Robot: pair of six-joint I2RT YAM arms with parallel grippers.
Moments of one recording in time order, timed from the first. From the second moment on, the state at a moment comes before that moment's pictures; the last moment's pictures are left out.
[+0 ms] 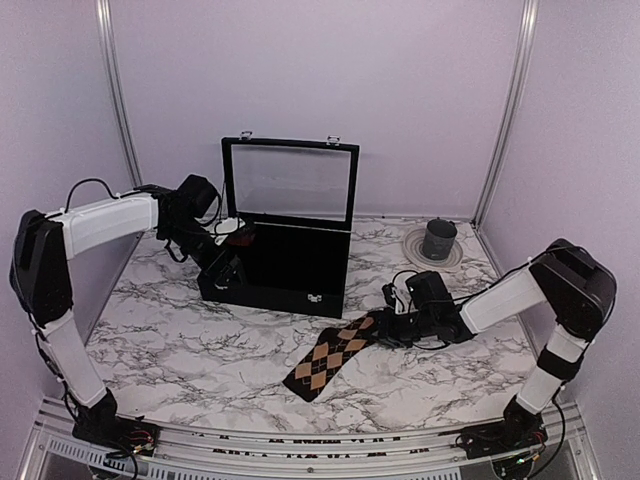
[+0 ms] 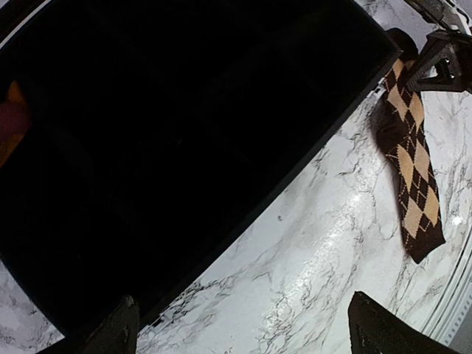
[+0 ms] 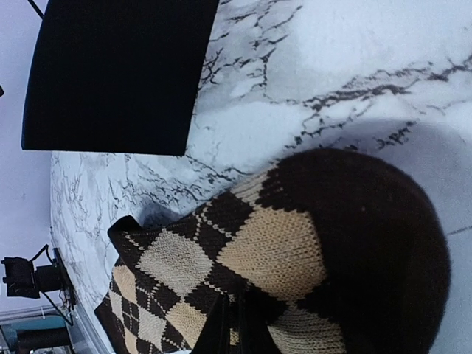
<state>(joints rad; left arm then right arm) -0.48 1.78 1.46 -0.86 0.35 0.37 0.62 1.70 0.60 0.34 -0.40 0.78</state>
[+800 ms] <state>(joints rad) -0.77 1.36 0.93 -0.62 0.55 0.68 0.93 1.34 0.68 0.05 0.17 0.52</state>
